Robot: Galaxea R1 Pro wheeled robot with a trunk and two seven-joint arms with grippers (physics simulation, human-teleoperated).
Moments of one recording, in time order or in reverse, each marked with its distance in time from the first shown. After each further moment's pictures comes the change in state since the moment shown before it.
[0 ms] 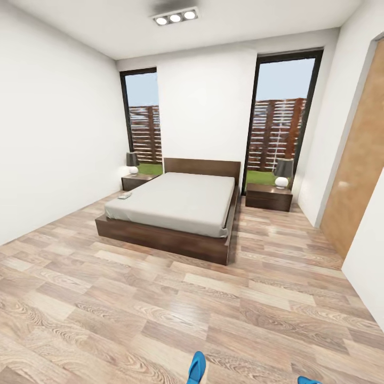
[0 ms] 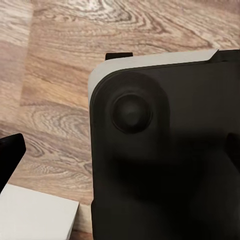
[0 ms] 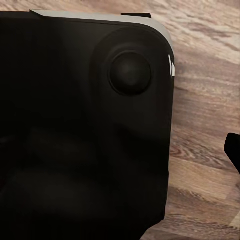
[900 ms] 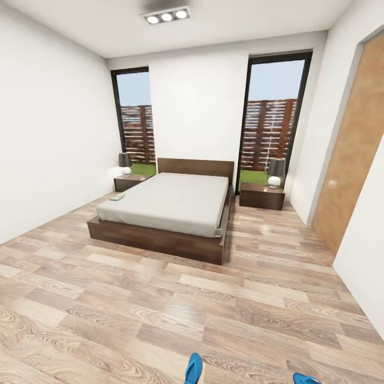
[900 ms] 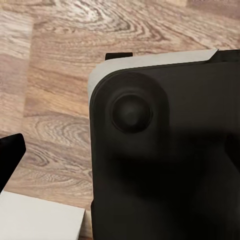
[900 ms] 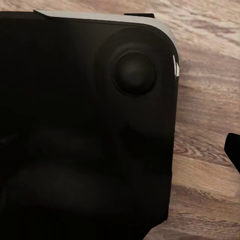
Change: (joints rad) left arm 0.000 0.000 0.000 0.000 0.000 0.000 0.000; right arm 0.000 0.005 0.000 0.000 0.001 0.000 0.000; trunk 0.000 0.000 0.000
